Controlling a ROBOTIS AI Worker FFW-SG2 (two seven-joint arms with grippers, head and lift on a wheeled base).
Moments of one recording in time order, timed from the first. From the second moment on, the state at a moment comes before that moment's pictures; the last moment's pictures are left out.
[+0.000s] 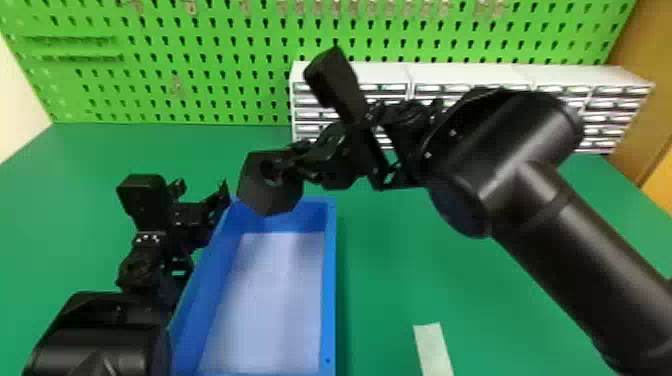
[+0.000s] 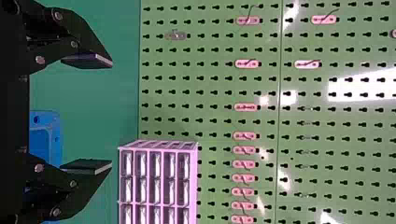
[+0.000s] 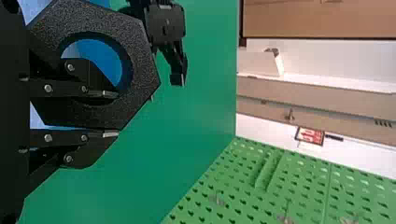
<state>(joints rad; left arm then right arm) -0.03 0.12 -0.01 -1.64 0.14 0.10 -0.01 -0.74 -0.26 0.73 -1.73 -0.30 0.85 0.50</state>
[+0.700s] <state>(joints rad) -0.03 0.13 -0.01 -1.64 0.14 0.10 -0.01 -0.76 -0.27 0.89 -1.67 -0.41 0.82 0.43</state>
